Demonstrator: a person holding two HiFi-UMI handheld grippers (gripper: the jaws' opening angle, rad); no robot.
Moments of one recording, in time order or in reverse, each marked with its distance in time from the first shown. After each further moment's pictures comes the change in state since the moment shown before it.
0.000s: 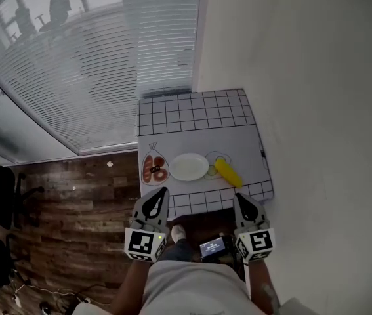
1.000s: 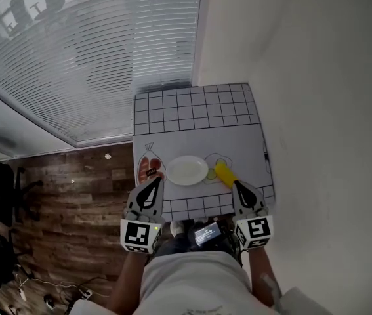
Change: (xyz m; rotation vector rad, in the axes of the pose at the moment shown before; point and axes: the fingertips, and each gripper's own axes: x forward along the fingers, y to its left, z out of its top) left arm 0.068 0.041 -0.003 0.025 0.075 0.045; right arm 0.082 -0.041 -0.005 -0.023 0.082 0.027
